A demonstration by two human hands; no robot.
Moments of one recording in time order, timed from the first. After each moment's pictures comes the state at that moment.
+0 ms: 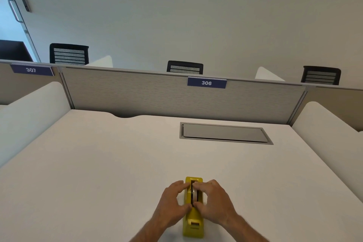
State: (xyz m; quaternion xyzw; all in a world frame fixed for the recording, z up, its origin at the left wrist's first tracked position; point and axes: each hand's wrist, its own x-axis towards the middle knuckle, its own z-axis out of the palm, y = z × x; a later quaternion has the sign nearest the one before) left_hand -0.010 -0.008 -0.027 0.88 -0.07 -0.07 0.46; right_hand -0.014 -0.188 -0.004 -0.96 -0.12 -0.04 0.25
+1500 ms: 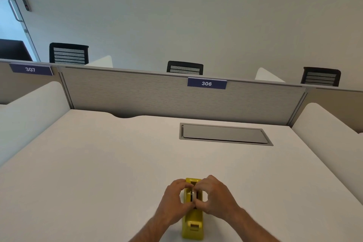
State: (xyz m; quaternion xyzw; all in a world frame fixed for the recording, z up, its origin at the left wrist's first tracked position) left_hand -0.003 -0.019 -0.020 0.88 -0.09 -0.07 0.46; right_hand -0.001 -0.197 0.011 -0.95 -0.24 -0.10 0.20
